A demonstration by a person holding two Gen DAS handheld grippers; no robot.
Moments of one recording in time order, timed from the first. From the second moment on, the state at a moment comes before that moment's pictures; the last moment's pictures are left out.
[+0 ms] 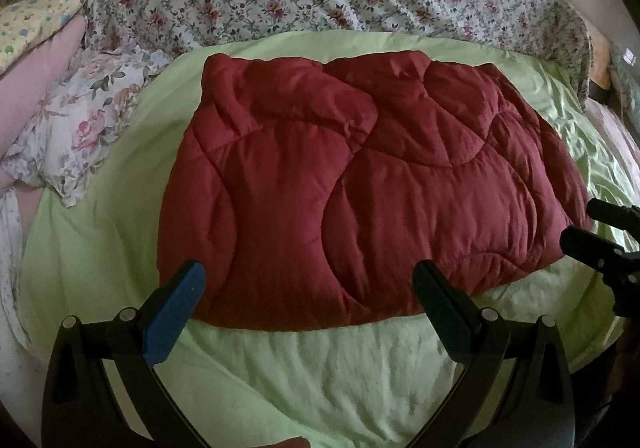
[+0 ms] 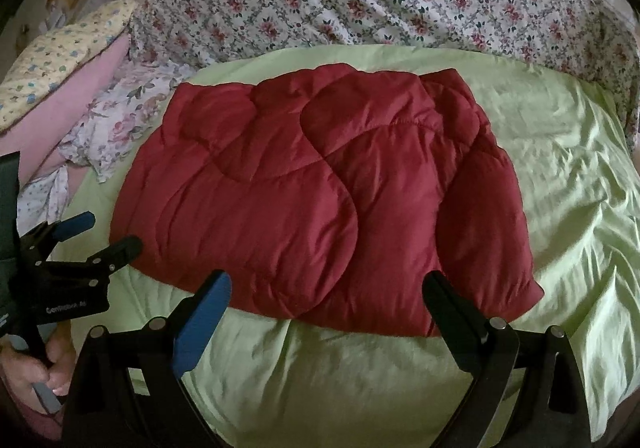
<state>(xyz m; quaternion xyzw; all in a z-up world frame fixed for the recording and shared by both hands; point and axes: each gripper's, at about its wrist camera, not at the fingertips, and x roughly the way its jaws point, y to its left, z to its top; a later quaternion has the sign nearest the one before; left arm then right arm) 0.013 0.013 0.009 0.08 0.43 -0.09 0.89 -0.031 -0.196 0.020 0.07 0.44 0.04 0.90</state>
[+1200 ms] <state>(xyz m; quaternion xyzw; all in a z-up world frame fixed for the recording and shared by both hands) 0.031 0.012 0.004 0.09 0.44 -0.07 0.89 -0.012 -0.198 0.014 0.06 0.45 0.04 0.89</state>
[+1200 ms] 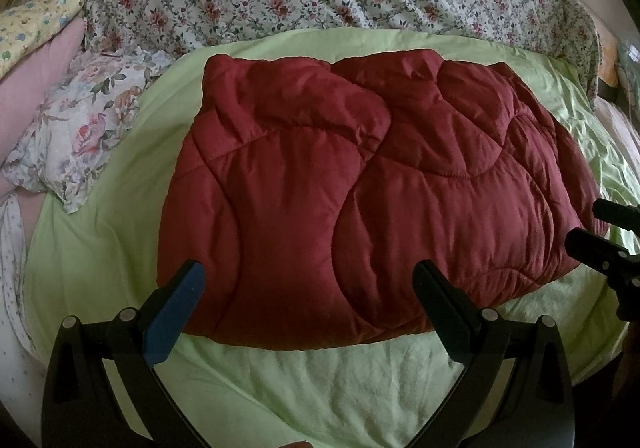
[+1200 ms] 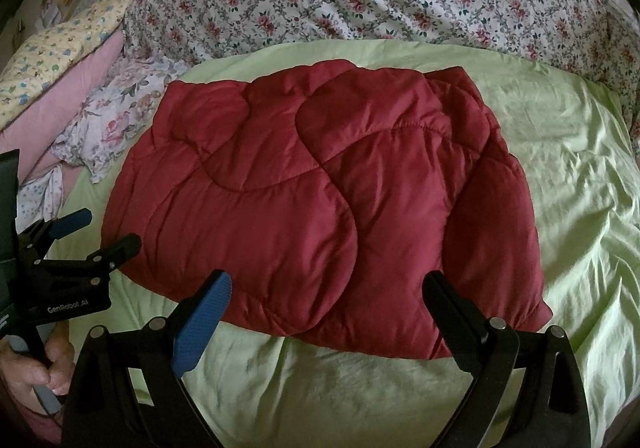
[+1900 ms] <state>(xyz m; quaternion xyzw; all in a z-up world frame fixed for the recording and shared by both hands) 0.030 0.011 0.006 0.09 0.44 -0.08 0.89 -0.013 -0.198 0.014 0.06 0.45 0.04 0.89</state>
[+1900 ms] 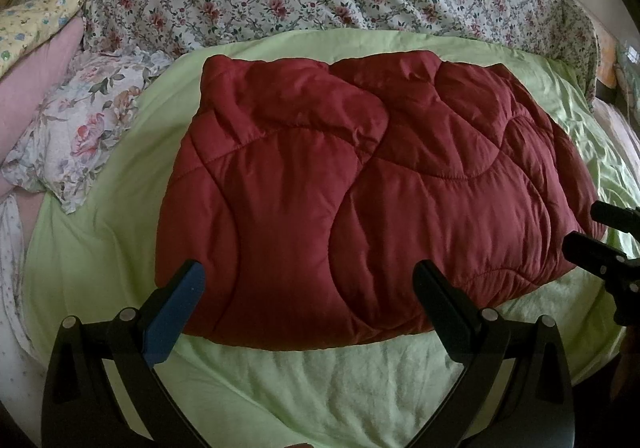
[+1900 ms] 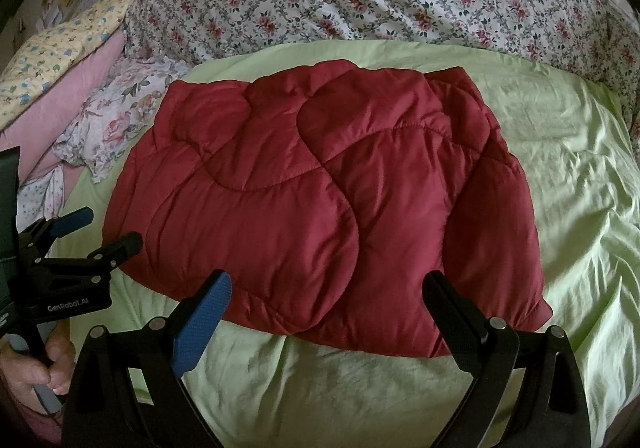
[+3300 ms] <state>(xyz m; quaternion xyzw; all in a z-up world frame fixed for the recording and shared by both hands) 0.030 0.010 0.014 0.09 0.42 -0.07 0.90 -0.012 -0.195 0.020 0.06 0.44 0.04 0.89</state>
